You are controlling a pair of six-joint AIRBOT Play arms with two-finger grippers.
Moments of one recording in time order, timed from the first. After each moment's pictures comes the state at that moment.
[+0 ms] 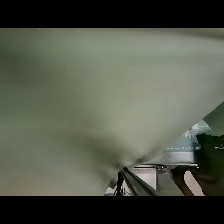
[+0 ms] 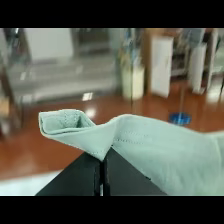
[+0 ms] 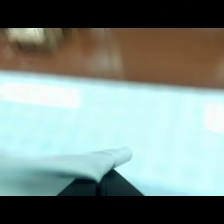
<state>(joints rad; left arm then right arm) 0.13 -0.55 1.94 1.21 -1.42 -1.47 -0.24 -0.75 1.87 -1.07 1.72 1.56</state>
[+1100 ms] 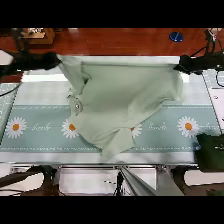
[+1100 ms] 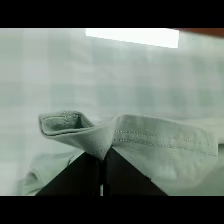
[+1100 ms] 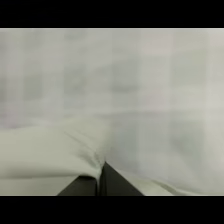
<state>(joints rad) 0.02 -1.38 1.25 0.98 -0.74 -1.31 -0.23 -1.59 1.48 -1.02 1.02 1.35</state>
